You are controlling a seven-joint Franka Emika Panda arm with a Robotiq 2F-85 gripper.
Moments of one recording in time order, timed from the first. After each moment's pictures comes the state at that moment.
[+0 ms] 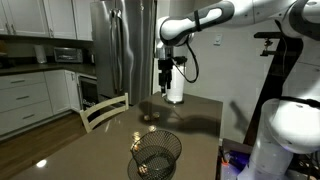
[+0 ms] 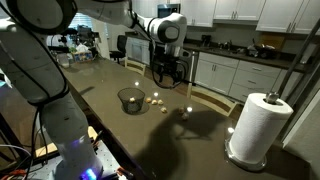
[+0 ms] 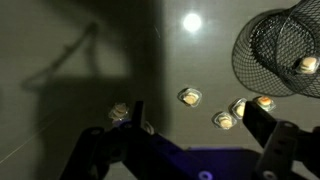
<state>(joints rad) 0.01 -0.11 -0.13 -2.04 -0.01 1.78 -0.22</state>
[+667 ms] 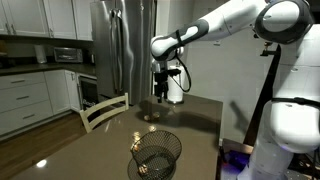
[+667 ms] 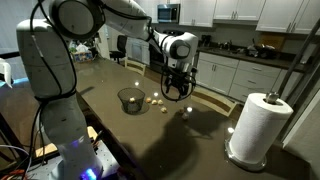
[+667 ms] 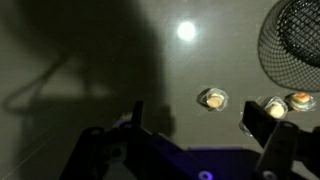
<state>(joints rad) -0.06 0.09 -0.13 -1.98 0.05 1.84 -0.26</state>
